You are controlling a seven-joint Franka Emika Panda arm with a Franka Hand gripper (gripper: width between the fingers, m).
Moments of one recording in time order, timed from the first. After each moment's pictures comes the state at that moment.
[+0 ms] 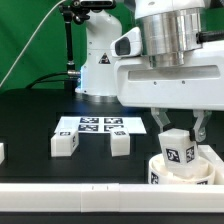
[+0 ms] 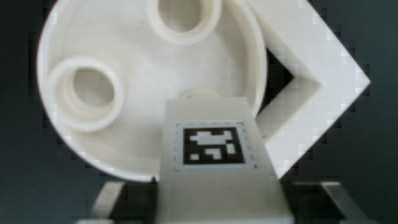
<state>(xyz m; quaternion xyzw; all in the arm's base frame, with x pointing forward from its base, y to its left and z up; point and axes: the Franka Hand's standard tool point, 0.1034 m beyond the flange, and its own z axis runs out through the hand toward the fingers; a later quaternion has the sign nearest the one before) 0.641 0.073 0.085 -0.89 0.45 -0.01 0.09</state>
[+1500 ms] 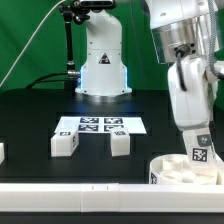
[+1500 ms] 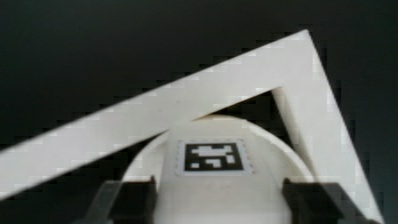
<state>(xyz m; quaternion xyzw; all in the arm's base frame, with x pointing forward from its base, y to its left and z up) 0.633 0.108 0.081 -0.52 0.84 0.08 0.12</state>
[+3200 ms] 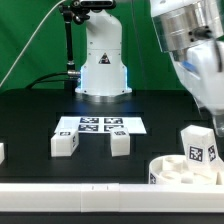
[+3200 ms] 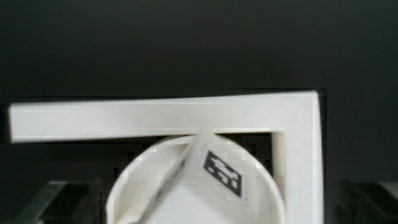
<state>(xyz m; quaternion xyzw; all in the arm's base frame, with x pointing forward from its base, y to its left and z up) 0.637 0.115 0.106 -0.73 0.66 0.10 0.13</state>
